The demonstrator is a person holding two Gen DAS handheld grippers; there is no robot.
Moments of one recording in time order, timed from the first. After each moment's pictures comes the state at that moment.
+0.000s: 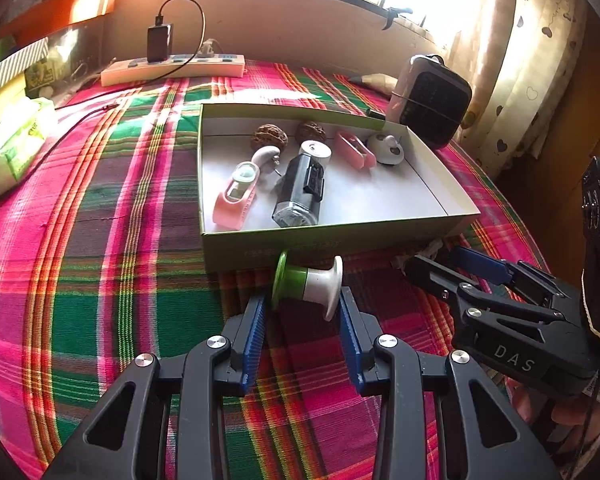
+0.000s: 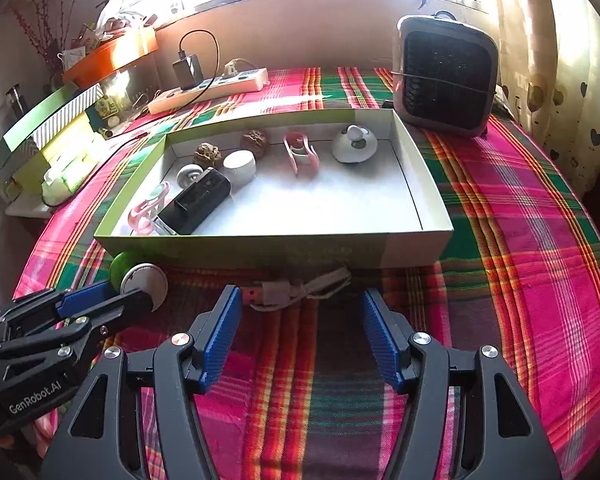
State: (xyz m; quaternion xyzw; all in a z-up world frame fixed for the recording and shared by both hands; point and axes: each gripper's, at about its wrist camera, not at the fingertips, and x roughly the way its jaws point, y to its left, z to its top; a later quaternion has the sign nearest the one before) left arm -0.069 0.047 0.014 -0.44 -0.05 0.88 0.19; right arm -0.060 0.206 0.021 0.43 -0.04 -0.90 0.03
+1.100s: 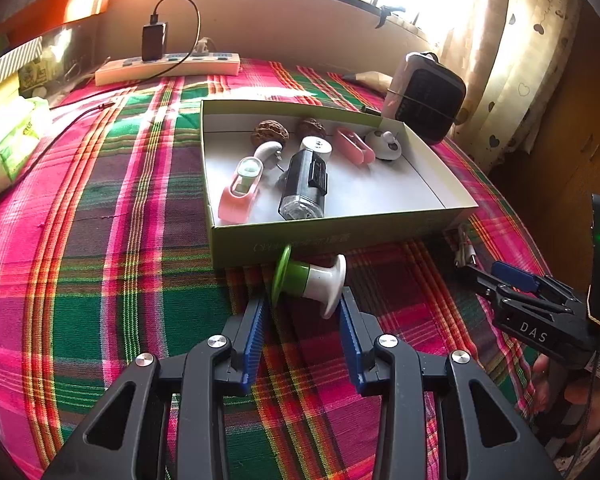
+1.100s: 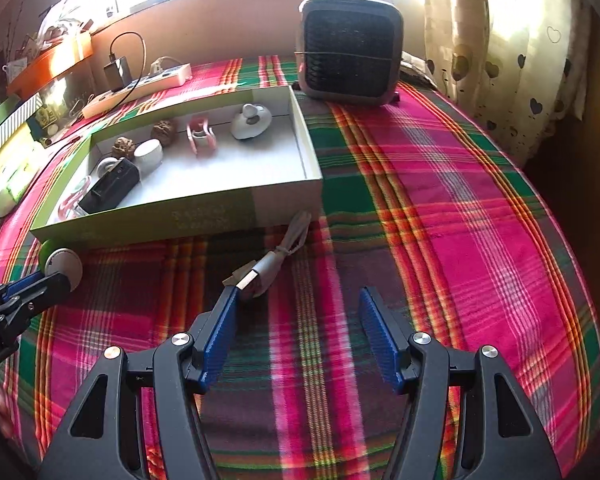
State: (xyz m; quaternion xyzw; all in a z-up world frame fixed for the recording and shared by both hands) left arm -0.068 0.041 0.011 -0.44 -0.04 0.87 0.21; right arm -0.034 0.254 0.014 0.45 -0.05 -0.89 -0.08
